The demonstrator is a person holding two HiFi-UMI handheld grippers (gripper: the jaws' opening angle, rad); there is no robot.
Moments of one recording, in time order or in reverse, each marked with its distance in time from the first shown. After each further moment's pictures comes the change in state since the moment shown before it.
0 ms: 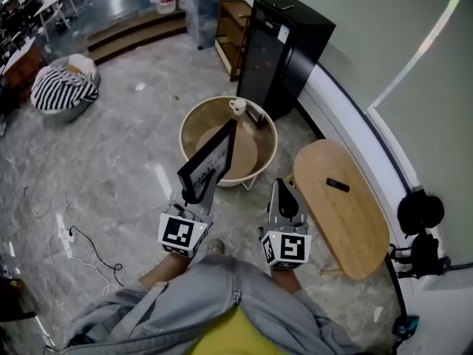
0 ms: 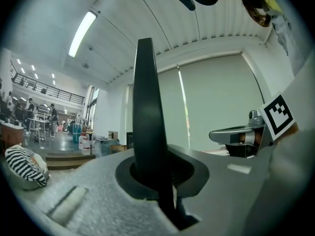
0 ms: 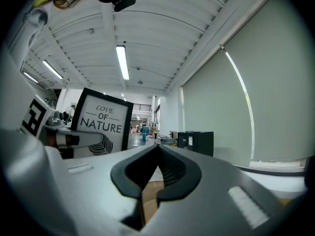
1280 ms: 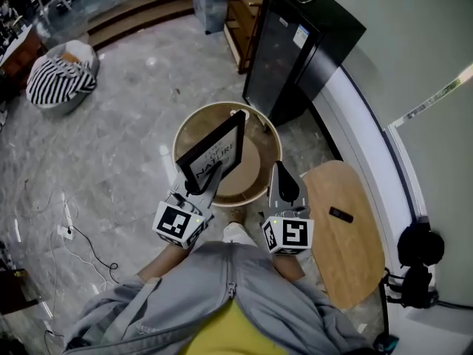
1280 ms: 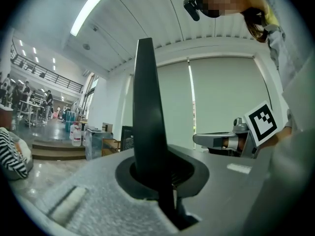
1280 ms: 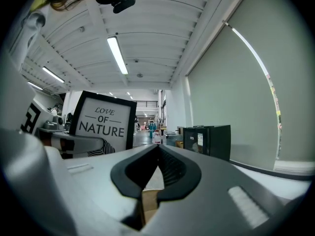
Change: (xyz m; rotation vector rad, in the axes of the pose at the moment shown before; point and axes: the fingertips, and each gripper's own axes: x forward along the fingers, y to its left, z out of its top) left arm 0.242 0.084 -0.037 -0.121 0.038 -0.057; right arm 0.263 -0.103 -0.037 0.043 0.049 0.120
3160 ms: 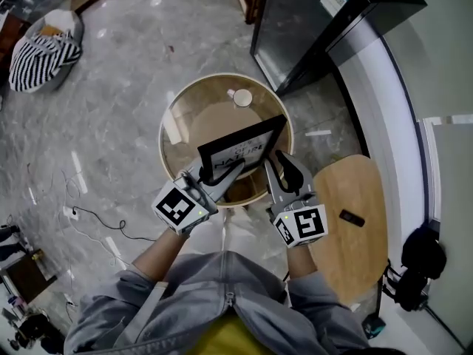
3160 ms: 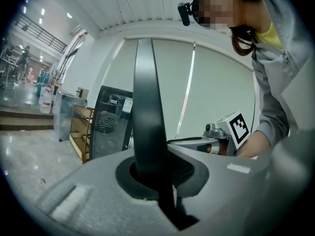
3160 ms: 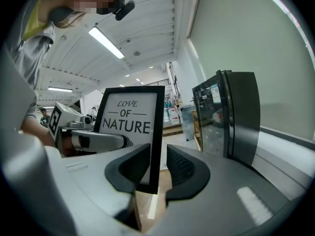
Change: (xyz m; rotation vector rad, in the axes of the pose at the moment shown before) left arm 0.207 0.055 -0.148 -0.149 0.217 -0.318; right arm 0.177 -0.084 -0.175 0.183 0.267 0.273
